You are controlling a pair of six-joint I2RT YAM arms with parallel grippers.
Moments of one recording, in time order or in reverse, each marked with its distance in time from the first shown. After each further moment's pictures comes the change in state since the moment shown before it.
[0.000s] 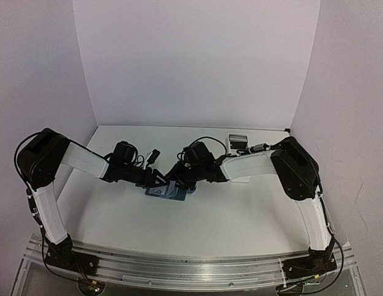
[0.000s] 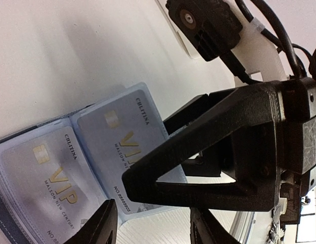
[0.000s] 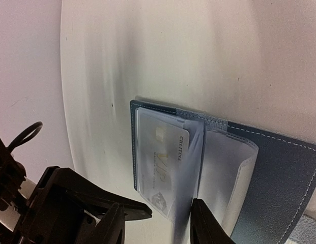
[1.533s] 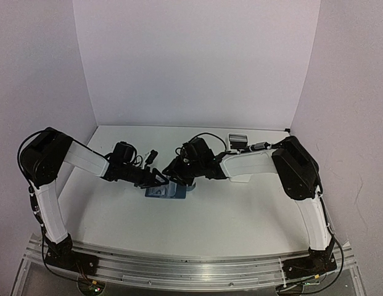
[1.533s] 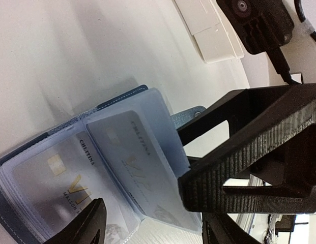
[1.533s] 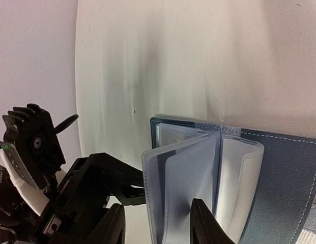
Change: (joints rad) left arm 0.030 0.037 0.019 -0.008 0.002 -0.024; right arm -0.002 0.000 0.039 0.014 -0.002 -0.019
